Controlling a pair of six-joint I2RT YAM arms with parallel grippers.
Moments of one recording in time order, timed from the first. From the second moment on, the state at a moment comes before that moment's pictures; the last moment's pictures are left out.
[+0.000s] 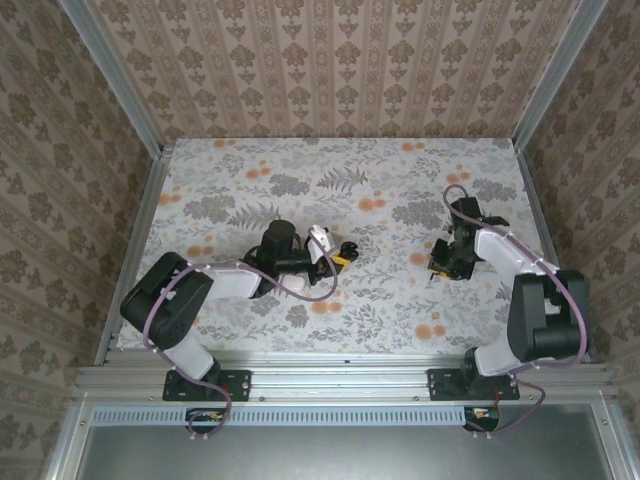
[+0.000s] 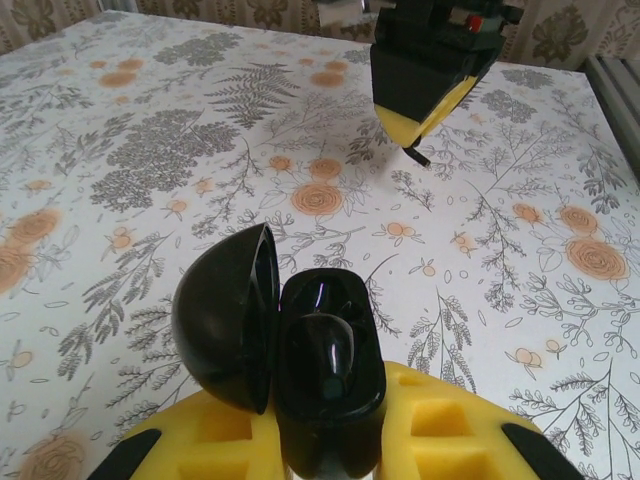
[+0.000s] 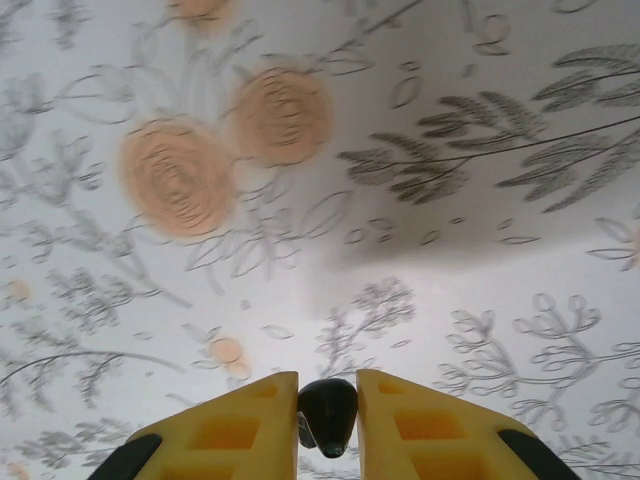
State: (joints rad) left arm -0.69 1.64 0.64 0.60 0.68 0.23; right arm 0.03 1.46 0.88 -0.79 -0.16 0.50
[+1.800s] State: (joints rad) left arm -0.71 1.76 0.63 0.80 0.57 0.09; right arm 0.56 1.18 0.52 0.20 -0.03 0.68
